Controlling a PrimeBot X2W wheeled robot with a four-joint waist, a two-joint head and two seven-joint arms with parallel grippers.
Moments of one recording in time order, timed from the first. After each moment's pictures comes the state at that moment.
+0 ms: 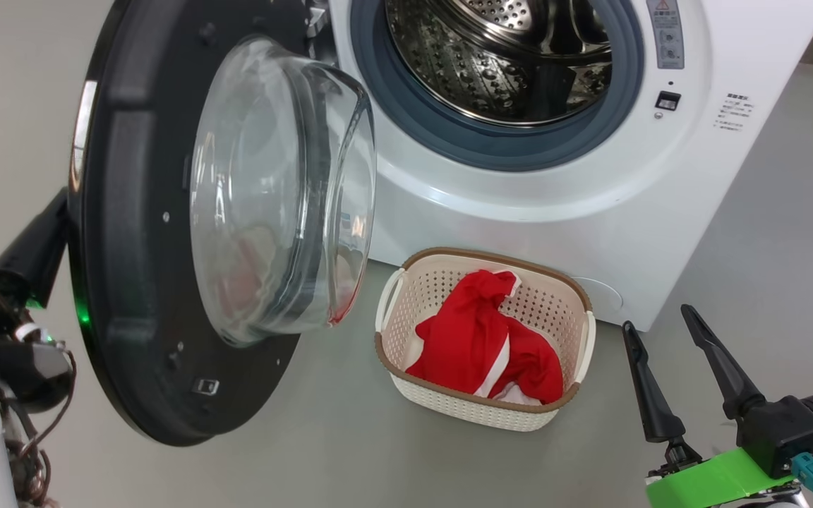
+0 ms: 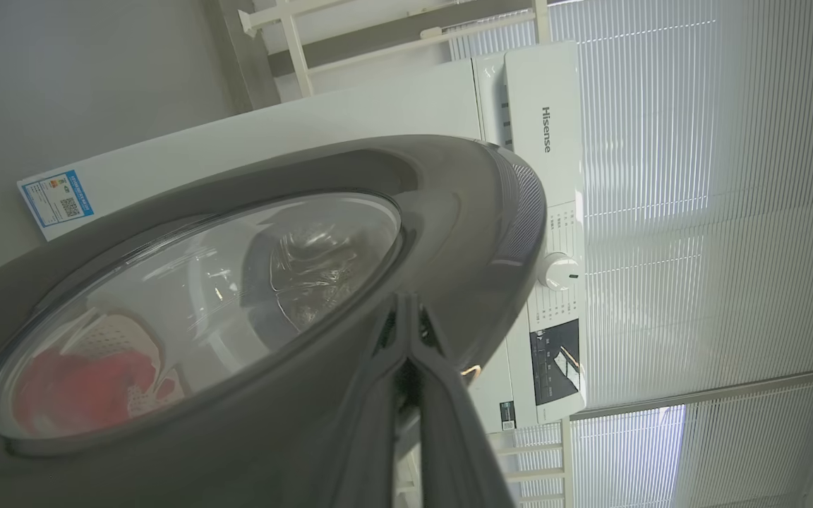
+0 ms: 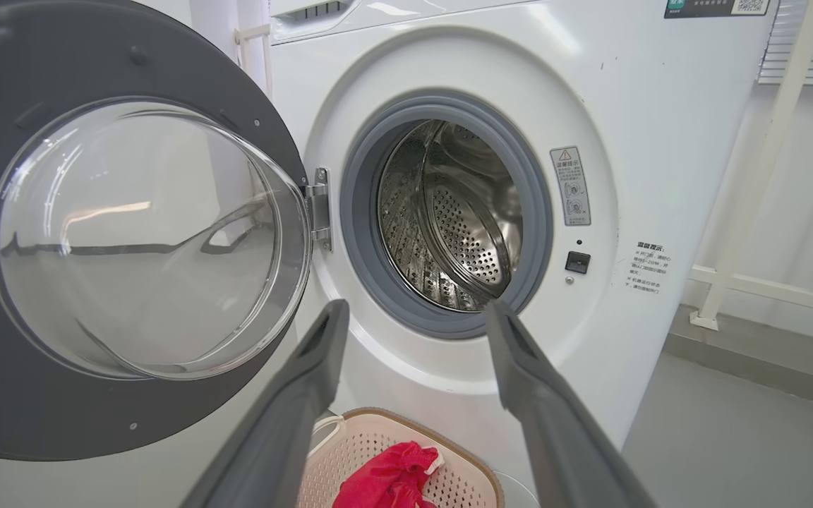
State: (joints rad) left arm -0.53 0.04 0.42 0.15 -1.37 0.29 0.64; right arm 0.04 -0.04 0.00 0.00 0.11 0.13 -0.23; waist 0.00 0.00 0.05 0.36
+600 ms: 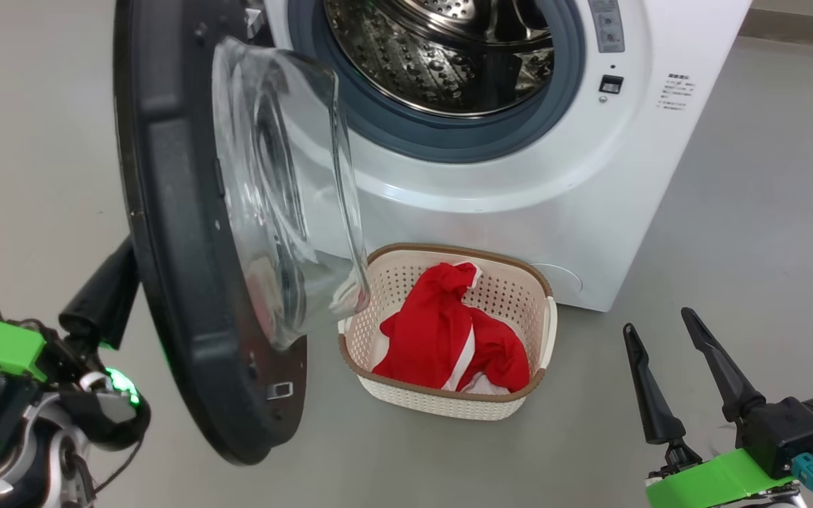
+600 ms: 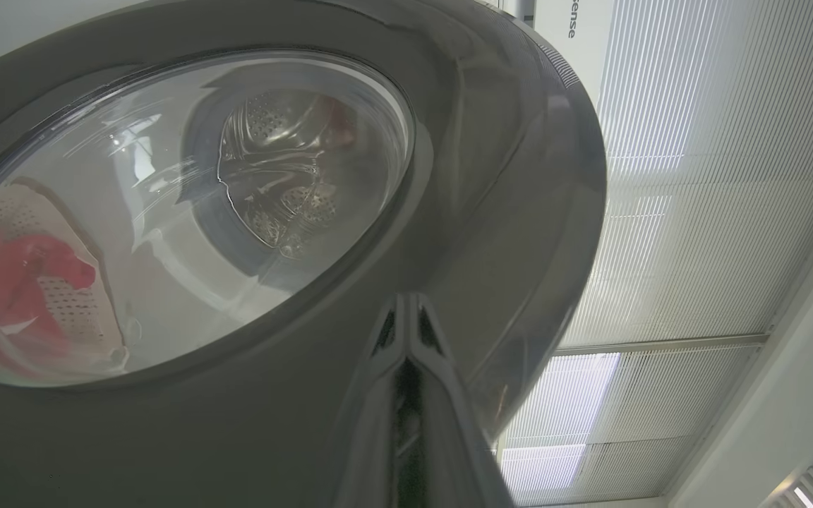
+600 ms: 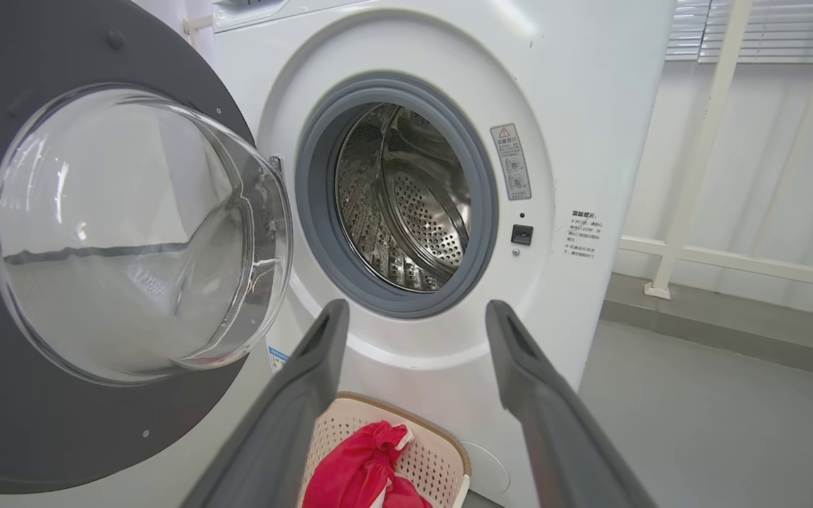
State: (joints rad) left arm -0.35 0.03 0.25 -0.03 -1.61 0.34 0.49; right arm 0.04 -0.04 0.00 0.02 0.12 0.13 -0.24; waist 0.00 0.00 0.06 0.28
